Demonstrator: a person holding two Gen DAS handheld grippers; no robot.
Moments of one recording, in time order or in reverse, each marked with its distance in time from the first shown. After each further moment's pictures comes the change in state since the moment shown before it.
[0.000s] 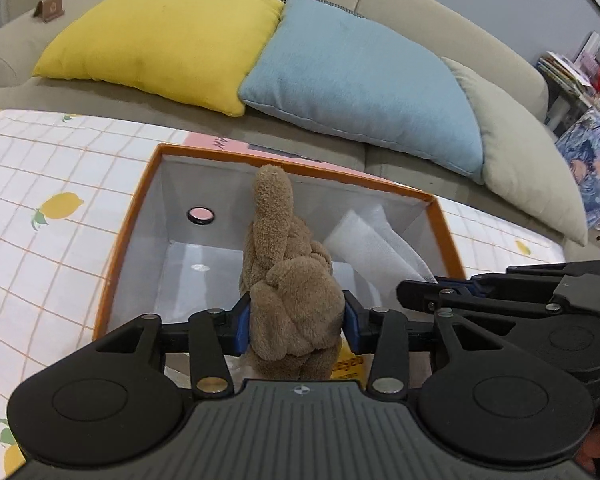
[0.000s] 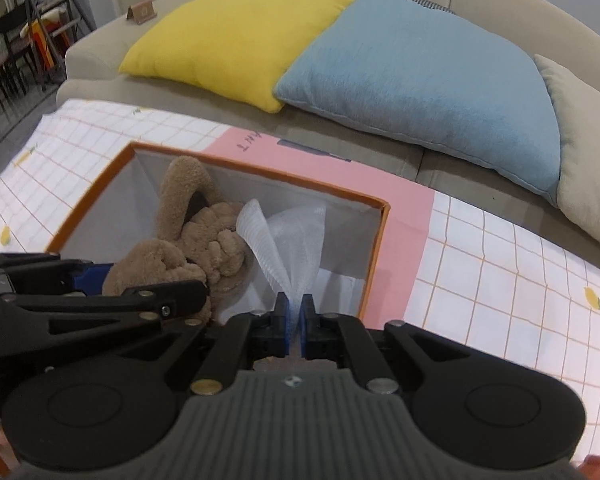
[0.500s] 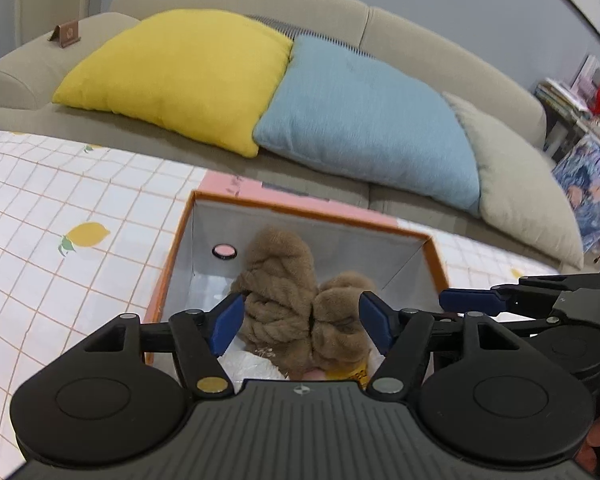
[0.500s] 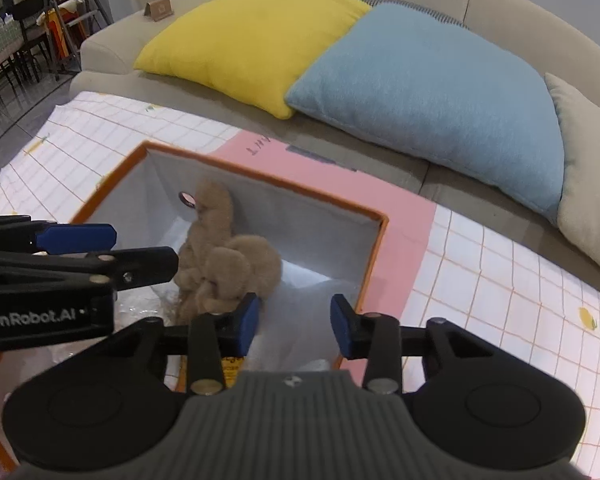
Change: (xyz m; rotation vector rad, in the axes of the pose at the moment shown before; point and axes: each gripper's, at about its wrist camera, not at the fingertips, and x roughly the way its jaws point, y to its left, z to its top) left arm -0.040 0.009 0.011 -0.022 -0.099 0.001; right arm -0.022 -0.003 0.002 -0.047 -0.038 0.025
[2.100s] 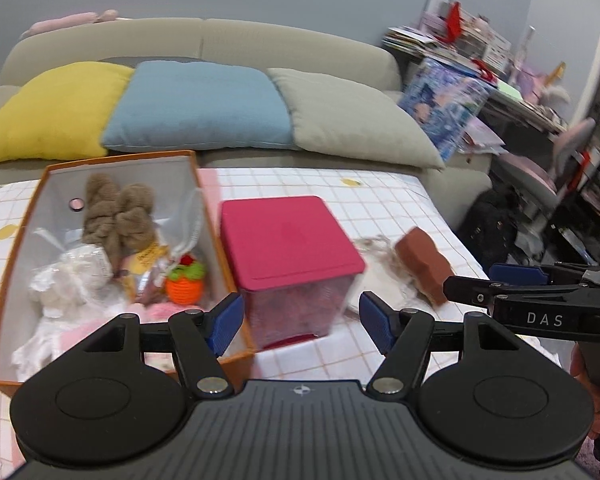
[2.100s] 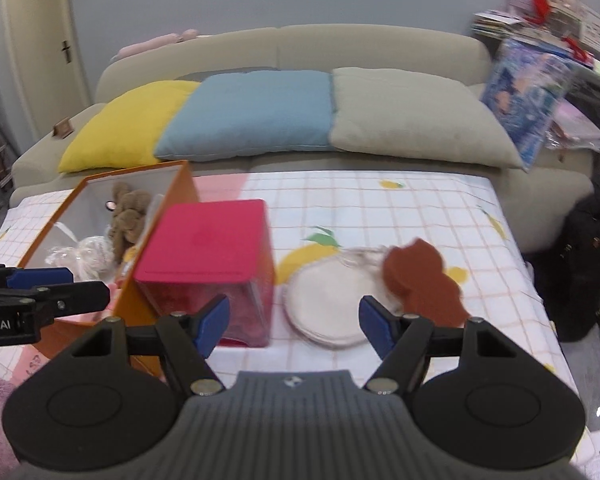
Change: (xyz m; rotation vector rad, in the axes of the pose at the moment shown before) left arm -0.109 -0.144 -0.147 0.323 -0.036 -0.228; right arm -0.209 -0.064 -0.249 0.387 -0.254 -0.254
